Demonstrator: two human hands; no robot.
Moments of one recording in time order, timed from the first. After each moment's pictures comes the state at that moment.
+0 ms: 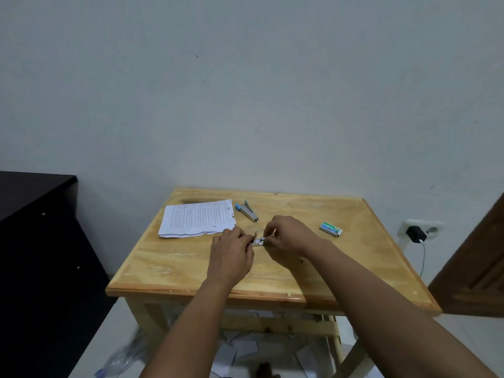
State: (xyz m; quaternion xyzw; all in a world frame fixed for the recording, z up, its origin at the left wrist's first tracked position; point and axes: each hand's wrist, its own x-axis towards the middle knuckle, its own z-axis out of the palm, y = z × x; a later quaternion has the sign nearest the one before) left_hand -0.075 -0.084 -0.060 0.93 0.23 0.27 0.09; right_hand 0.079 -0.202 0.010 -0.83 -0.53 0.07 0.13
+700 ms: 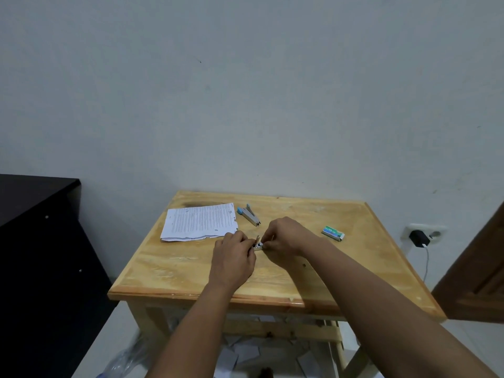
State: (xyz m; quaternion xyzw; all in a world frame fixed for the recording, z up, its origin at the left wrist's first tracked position) left_hand -0.076 -0.084 -0.058 0.93 0.23 0.26 0.09; right_hand 0.081 -0.187 0.014 -0.82 -0.55 0.10 0.10
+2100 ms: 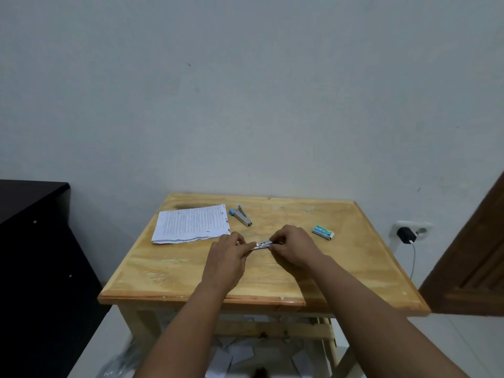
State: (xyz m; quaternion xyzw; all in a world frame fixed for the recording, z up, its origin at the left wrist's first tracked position) left_hand -0.075 -0.085 -0.061 0.95 0.17 0.27 0.08; right_hand 0.090 -0.227 -0.017 -0.88 -0.42 0.08 0.22
